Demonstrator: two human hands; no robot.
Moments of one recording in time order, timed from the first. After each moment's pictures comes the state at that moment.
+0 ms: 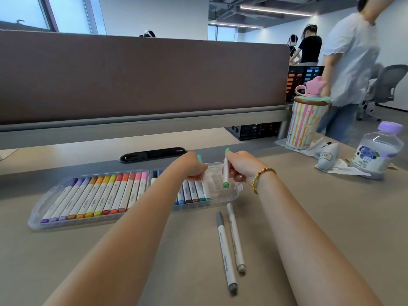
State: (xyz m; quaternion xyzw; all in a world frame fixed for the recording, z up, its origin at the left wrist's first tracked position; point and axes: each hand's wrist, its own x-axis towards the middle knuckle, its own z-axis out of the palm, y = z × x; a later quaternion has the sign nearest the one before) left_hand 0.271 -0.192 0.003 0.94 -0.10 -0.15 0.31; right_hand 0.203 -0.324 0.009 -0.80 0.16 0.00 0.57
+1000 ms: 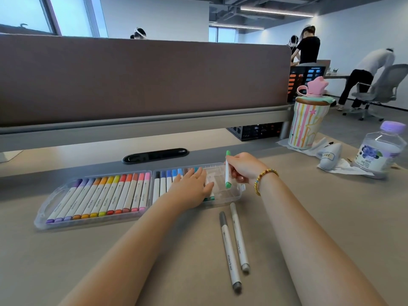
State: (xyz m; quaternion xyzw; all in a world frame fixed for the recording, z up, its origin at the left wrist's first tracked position) left_hand 0.234 -0.171 -0.038 0.96 -0.28 -0.05 0.02; right_hand 0.204 -0.325 0.003 -0.83 0.16 0.00 0.54
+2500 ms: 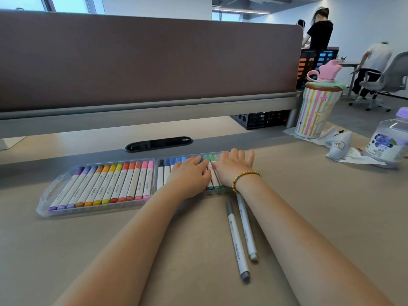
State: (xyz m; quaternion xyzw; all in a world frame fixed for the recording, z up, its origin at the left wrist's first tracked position) left_hand 0.243 -0.162 -0.049 0.96 -0.26 0.00 0.07; right_hand 0.216 -0.285 -0.033 -0.99 0.13 -0.02 0.01
